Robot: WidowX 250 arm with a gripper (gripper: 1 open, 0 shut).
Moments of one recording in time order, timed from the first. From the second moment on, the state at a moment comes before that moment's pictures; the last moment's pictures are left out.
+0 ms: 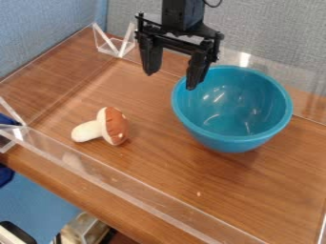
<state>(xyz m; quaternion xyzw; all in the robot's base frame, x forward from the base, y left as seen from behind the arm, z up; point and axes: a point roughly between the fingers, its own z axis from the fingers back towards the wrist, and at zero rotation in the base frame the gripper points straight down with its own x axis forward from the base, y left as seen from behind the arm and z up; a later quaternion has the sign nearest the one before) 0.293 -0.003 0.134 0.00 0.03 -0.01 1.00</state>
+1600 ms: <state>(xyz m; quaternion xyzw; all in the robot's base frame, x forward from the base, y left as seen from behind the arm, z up) 0.251 0.081 0.058 0.01 0.11 -0.23 0.97</state>
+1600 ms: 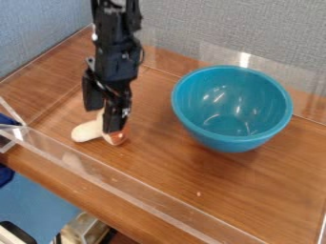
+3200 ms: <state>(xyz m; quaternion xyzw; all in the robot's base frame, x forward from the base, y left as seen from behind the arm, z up) 0.266 0.094 0.024 -0.04 0.08 -0.24 0.97</state>
